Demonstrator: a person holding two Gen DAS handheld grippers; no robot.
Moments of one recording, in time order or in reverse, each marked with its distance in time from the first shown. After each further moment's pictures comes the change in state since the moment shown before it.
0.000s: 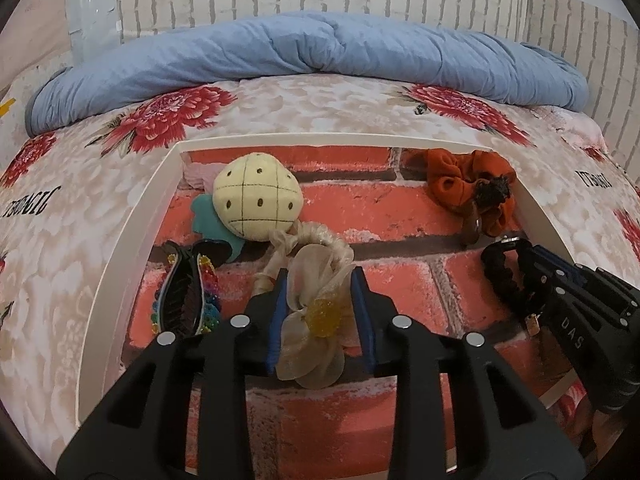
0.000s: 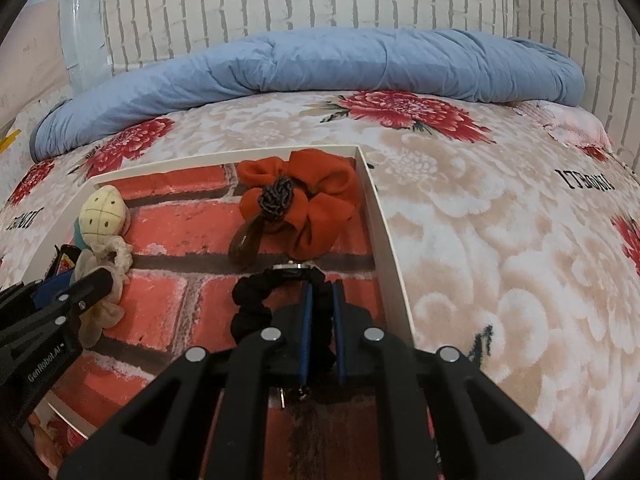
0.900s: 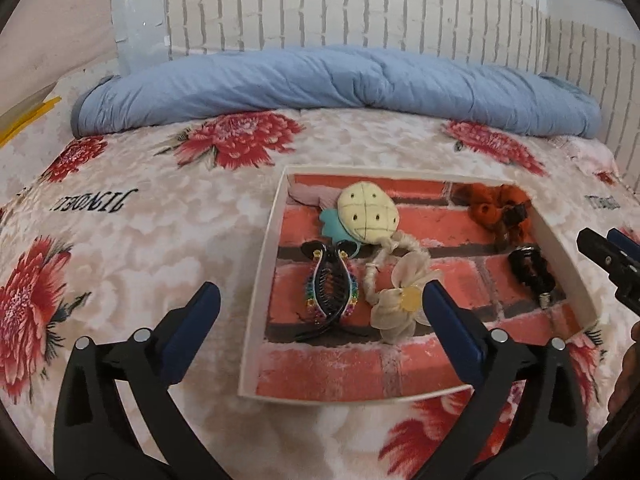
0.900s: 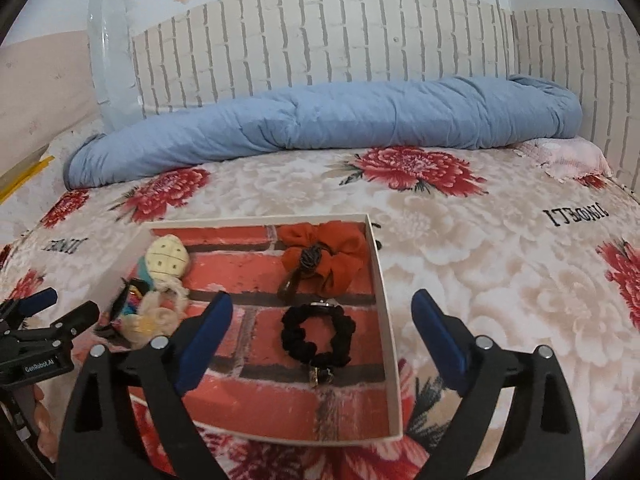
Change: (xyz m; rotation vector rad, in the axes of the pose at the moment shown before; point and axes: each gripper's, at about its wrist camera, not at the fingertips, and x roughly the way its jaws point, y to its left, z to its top) left arm -0.080 0.068 -0.013 -0.038 -0.105 0.080; right arm -0.092 -0.007 0.012 -0.001 -0.168 0.086
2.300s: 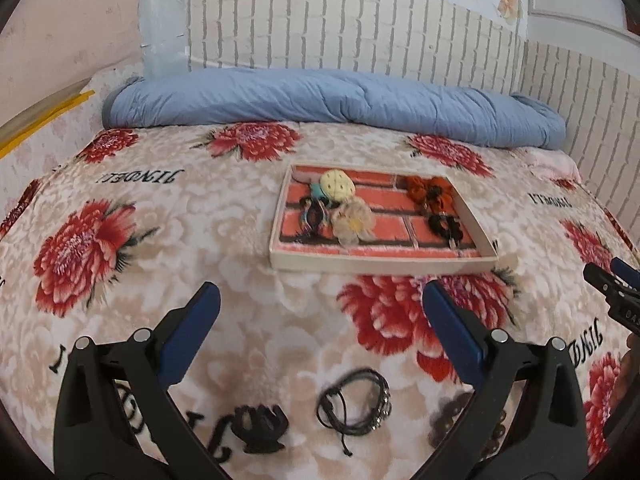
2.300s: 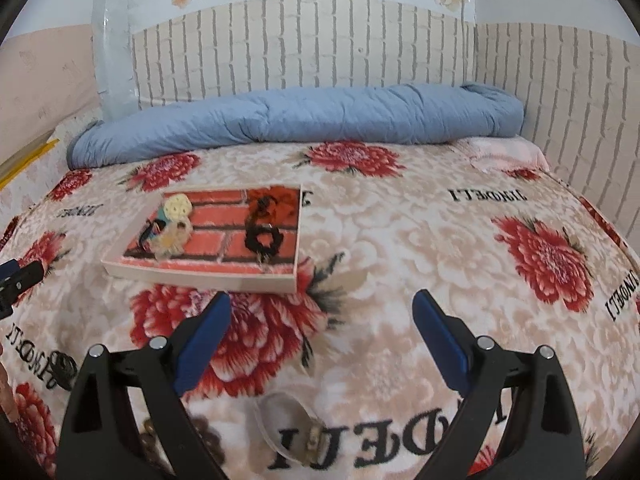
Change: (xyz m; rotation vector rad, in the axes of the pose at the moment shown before) left arm -0.182 -0.006 -0.066 -0.040 -0.023 -0.035; right arm -0.174 -0.051 -0.057 -0.033 0.051 -0.115
